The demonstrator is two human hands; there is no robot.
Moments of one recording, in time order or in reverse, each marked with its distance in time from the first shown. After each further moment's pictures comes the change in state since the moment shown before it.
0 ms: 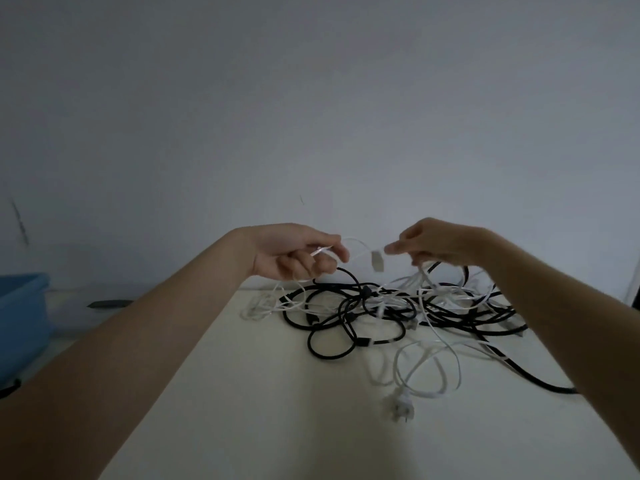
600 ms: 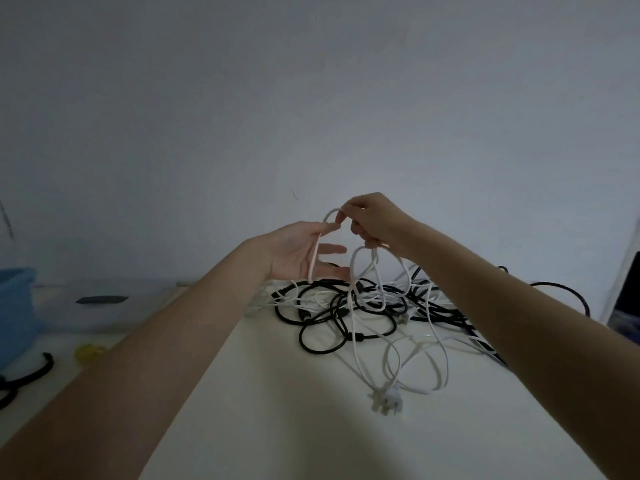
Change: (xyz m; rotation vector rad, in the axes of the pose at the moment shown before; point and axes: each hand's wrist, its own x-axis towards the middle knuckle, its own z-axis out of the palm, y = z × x) left_hand 0.037 -0.016 -0.002 -0.355 0.051 0.144; right_hand 0.007 -0.057 0.049 0.143 0.268 -0.160
